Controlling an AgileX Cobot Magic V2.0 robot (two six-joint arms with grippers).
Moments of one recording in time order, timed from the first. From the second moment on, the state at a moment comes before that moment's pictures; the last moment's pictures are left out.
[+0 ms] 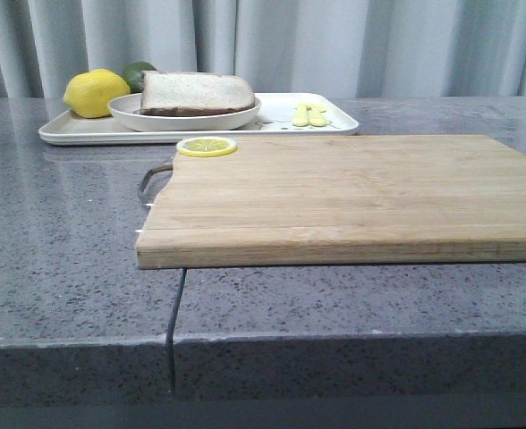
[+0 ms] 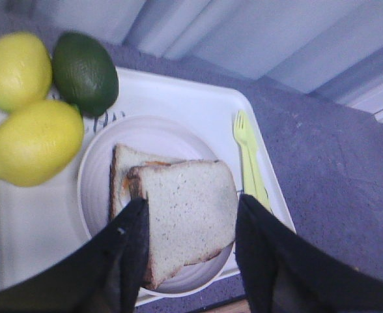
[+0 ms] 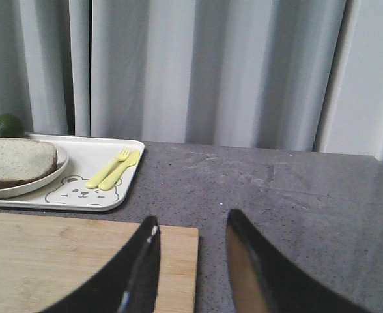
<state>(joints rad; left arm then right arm) 0.06 1.84 -1.97 -0.74 0.97 0.11 0.11 0.38 -0.44 0.06 0.12 -0.06</state>
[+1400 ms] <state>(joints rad) 0.00 0.31 -0.32 -0.70 0.18 0.40 0.11 0.23 -0.27 0.06 0.10 -0.06</state>
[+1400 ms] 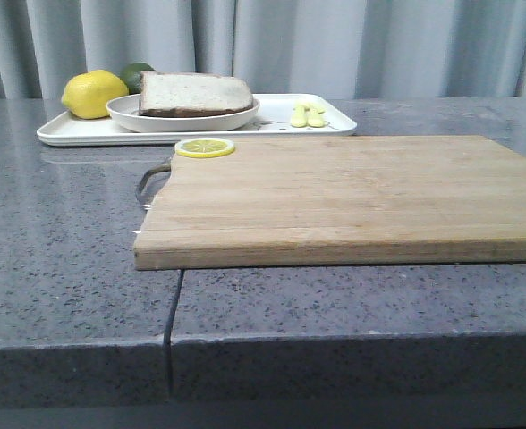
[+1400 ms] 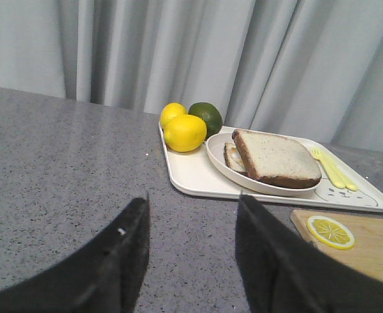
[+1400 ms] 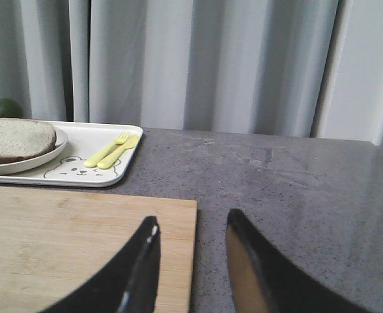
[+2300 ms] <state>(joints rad) 0.00 0.31 -0.32 -0.70 0.18 0.40 0.11 0.23 -0.27 0.06 0.12 -0.06</state>
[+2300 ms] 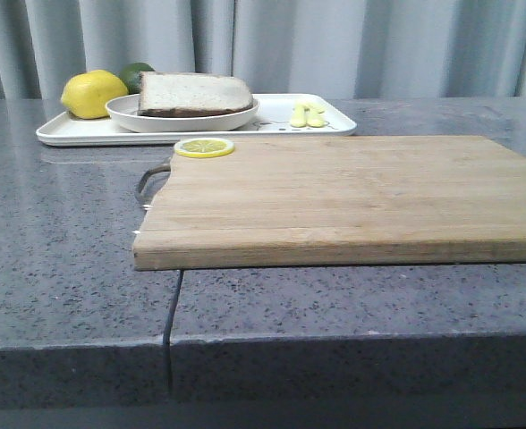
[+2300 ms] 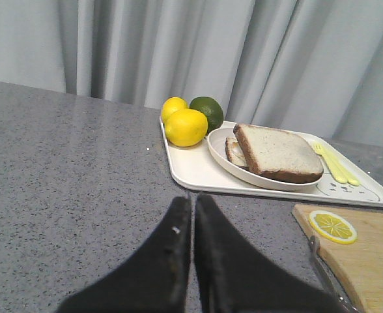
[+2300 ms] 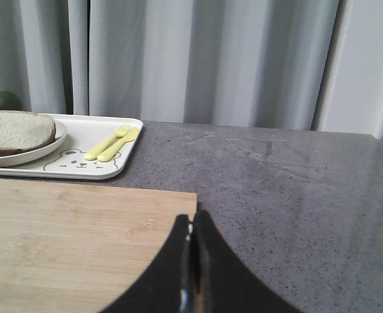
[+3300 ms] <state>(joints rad) 0.00 0.10 -0.14 -0.09 0.27 0.06 0.11 0.23 -0.27 0.06 0.12 -0.06</state>
